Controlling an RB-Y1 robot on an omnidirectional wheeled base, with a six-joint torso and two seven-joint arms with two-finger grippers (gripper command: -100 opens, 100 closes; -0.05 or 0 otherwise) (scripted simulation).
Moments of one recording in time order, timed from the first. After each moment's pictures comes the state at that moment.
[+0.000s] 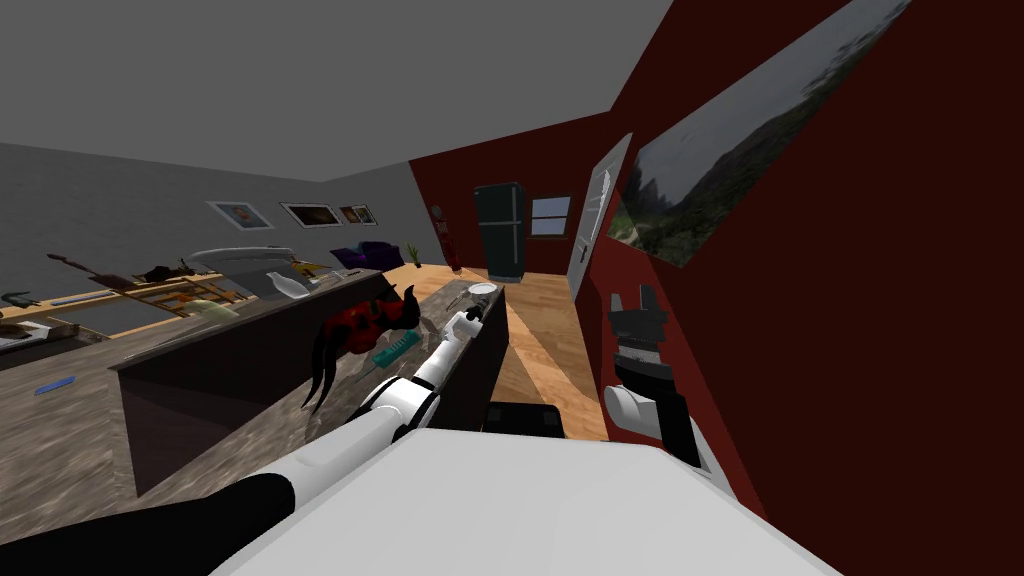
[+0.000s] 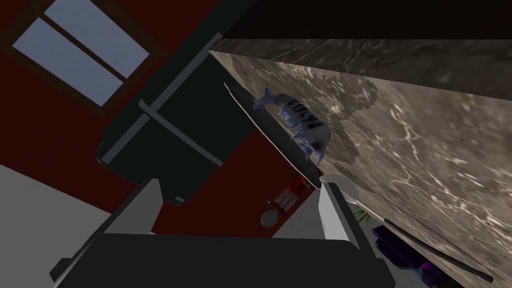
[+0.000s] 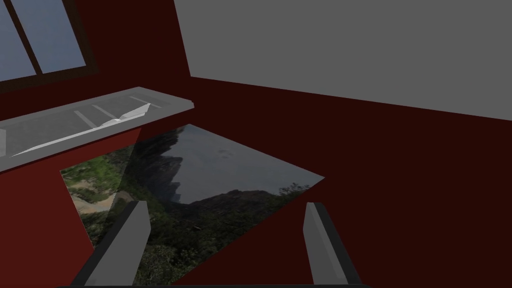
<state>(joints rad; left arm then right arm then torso) -0.47 0.28 -0.19 -1.17 -0.19 0.44 -0.18 0.47 0.01 -0.02 -2.25 -0.03 -0.44 -0.13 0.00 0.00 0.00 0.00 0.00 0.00</state>
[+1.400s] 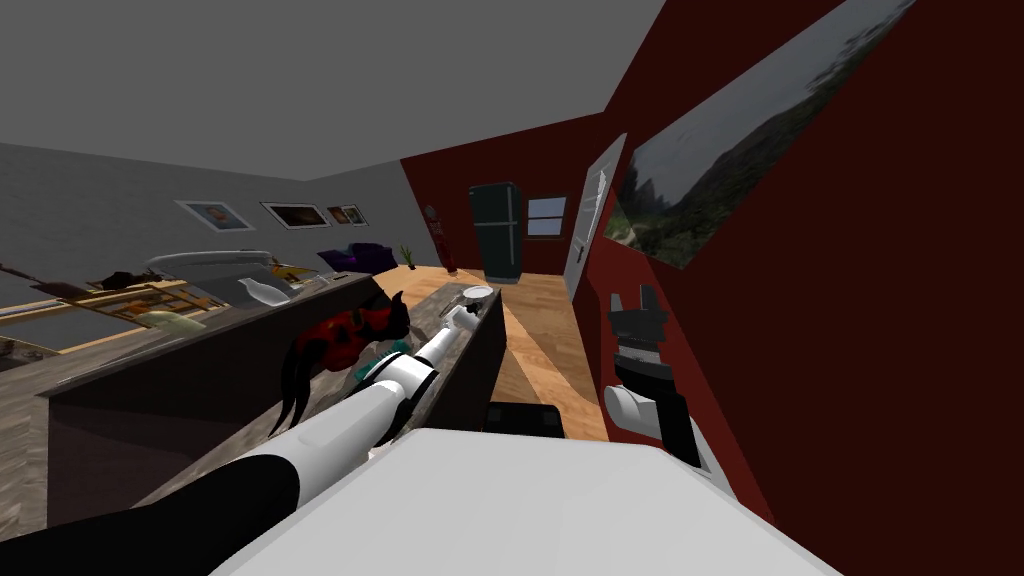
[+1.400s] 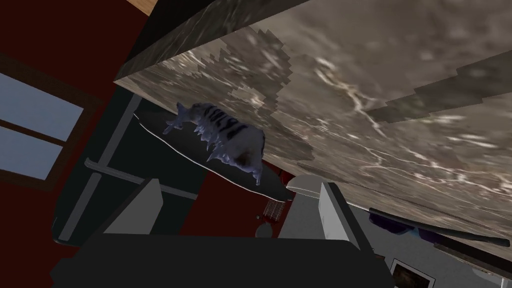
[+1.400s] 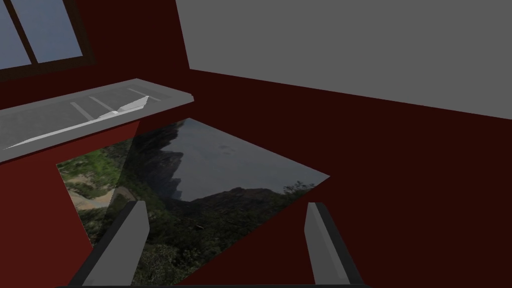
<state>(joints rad) -0.64 0.36 -0.27 -0.87 -0.17 0.57 -0.28 0.47 0.01 -0.02 -2.25 -0.03 -0.44 -0.13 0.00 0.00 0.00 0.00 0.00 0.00</state>
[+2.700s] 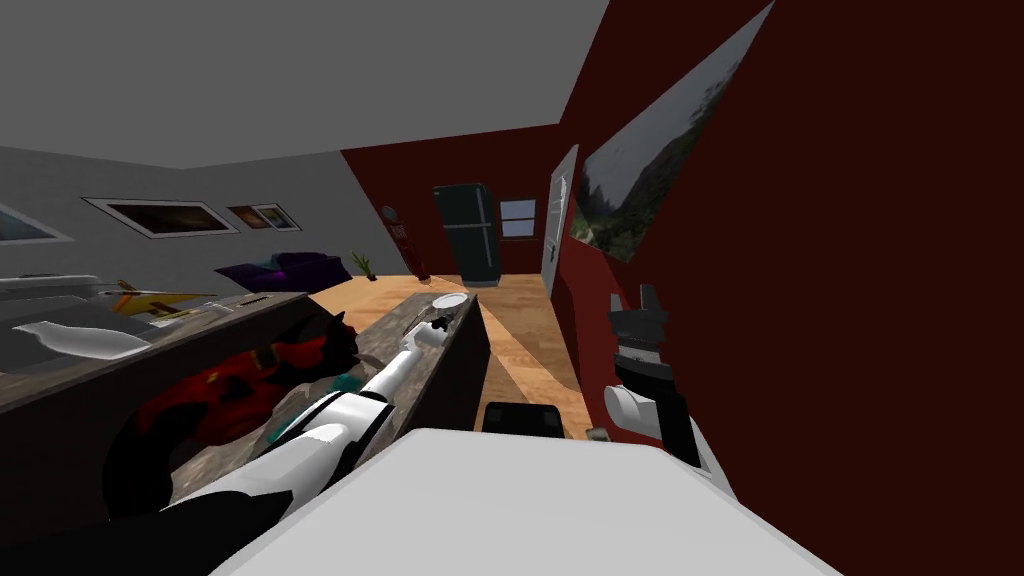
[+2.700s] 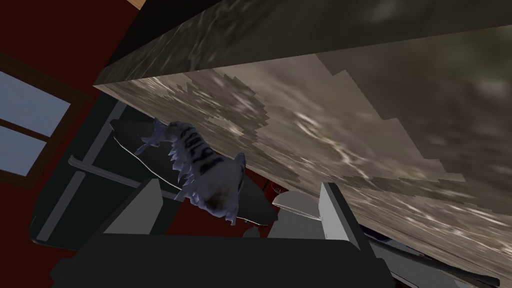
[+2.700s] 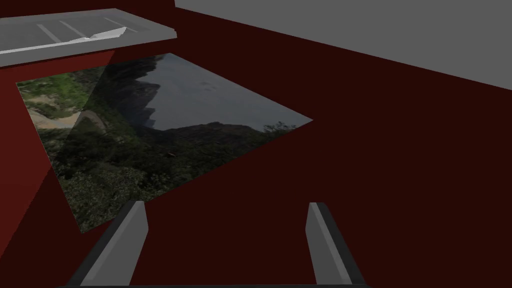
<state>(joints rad) -0.33 0.58 -0.16 -1.09 -0.07 0.55 -0.21 0.47 0.01 -0.02 -2.25 -0.03 -0.44 -0.13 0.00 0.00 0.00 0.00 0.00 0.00</state>
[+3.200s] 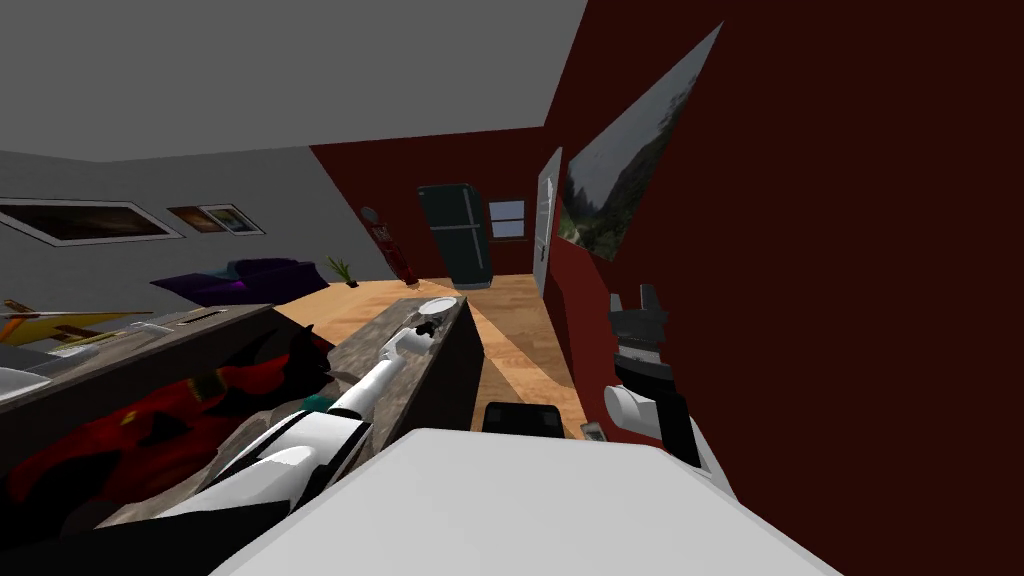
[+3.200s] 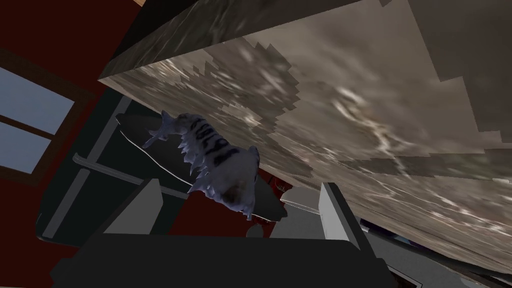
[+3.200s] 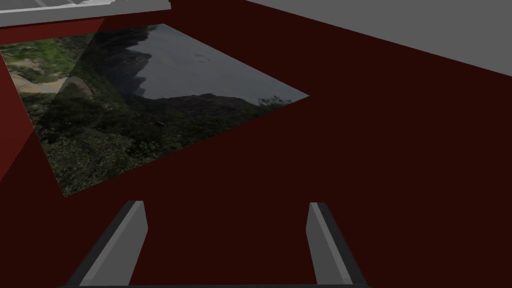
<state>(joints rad) -0.22 0.67 -0.12 -1.17 -0.02 0.54 -0.18 0.47 0.01 -0.02 -2.25 -0.03 -0.44 -0.13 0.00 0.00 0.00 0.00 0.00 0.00</state>
